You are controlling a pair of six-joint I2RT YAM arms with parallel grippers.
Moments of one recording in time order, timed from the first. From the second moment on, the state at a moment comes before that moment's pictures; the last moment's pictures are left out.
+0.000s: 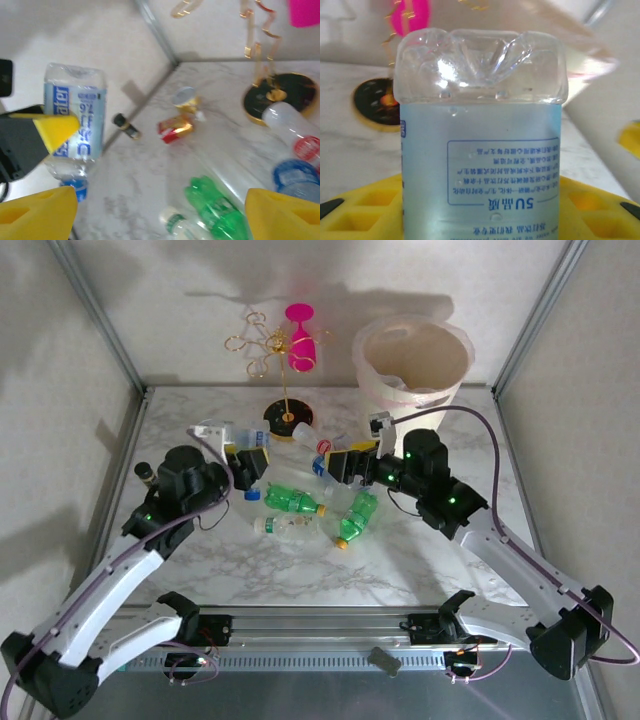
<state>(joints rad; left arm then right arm) -0.46 0.87 0.87 -0.22 0.11 -0.41 0.67 1.09 1.01 -0.14 -0.34 0.47</state>
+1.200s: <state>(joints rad) -0.75 0.96 0.99 -0.33 -0.09 -0.21 0.80 1.41 1.26 -0.07 -0.50 0.70</state>
